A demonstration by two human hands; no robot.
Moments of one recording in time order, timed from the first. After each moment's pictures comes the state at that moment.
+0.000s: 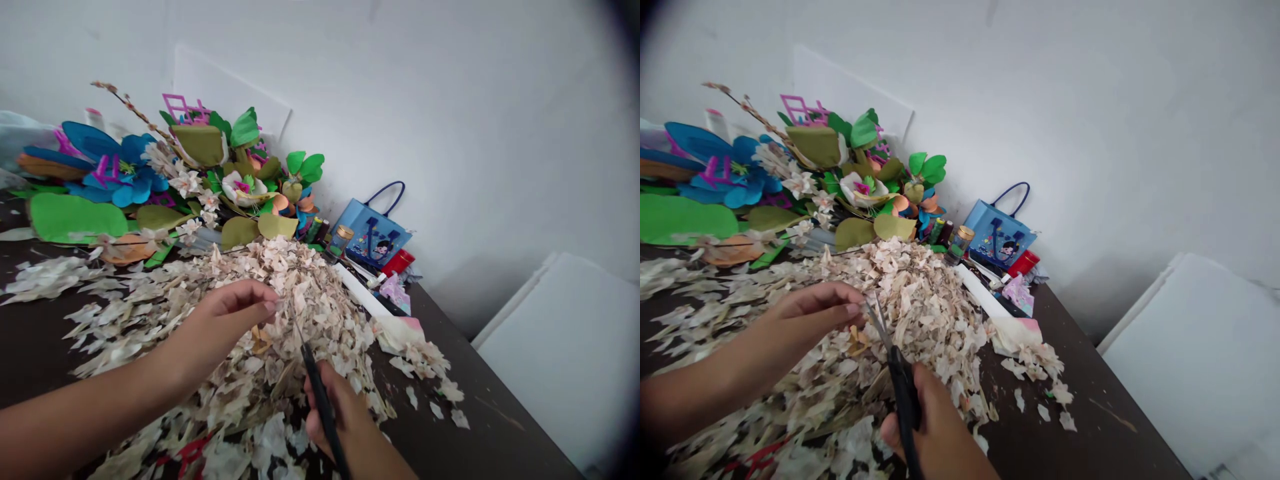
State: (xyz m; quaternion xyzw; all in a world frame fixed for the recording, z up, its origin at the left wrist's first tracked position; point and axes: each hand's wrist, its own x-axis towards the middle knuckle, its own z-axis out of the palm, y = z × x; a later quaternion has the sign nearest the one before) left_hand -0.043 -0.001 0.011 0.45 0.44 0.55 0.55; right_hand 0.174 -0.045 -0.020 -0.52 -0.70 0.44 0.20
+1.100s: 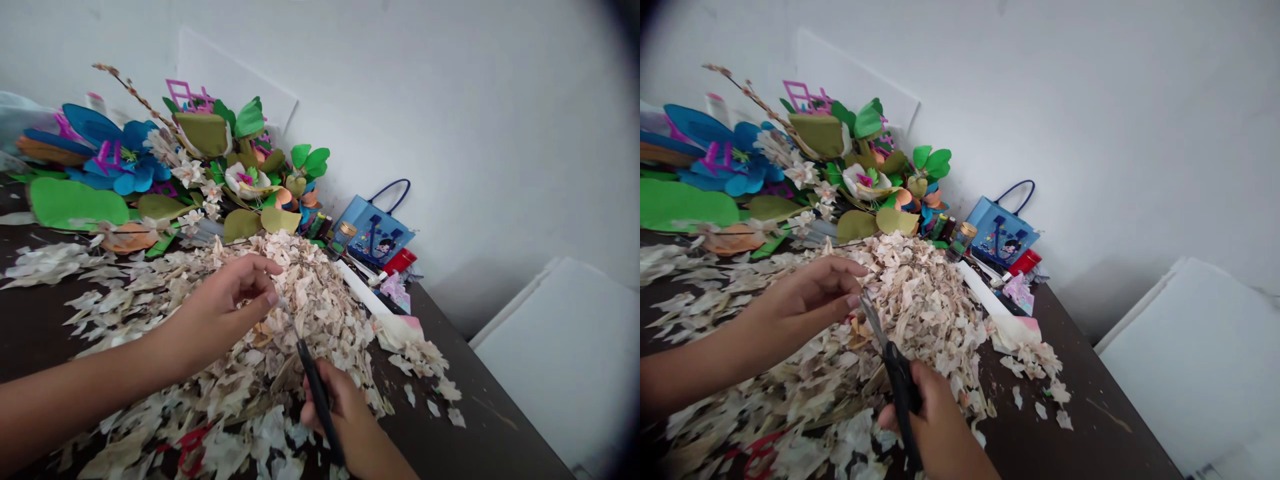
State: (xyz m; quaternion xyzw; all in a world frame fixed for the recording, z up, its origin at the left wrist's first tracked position) left_hand -0.052 -0.002 0.021 0.59 0.42 0.54 0.43; right_hand 0.177 -0.030 -0.041 -0.47 -0.66 0.52 0.26
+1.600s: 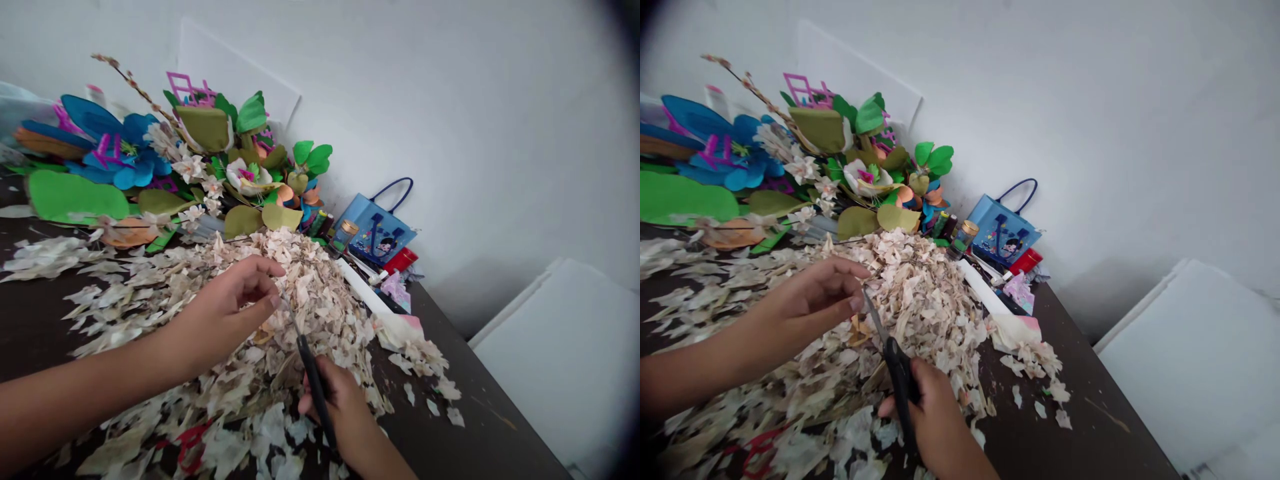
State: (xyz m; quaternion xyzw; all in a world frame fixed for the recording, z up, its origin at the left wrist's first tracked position) left_hand -0.048 0.000 0.010 0.61 0.42 0.53 0.41; right_hand 0.170 -0.024 -0.038 -0.51 -0.69 0.44 0.25
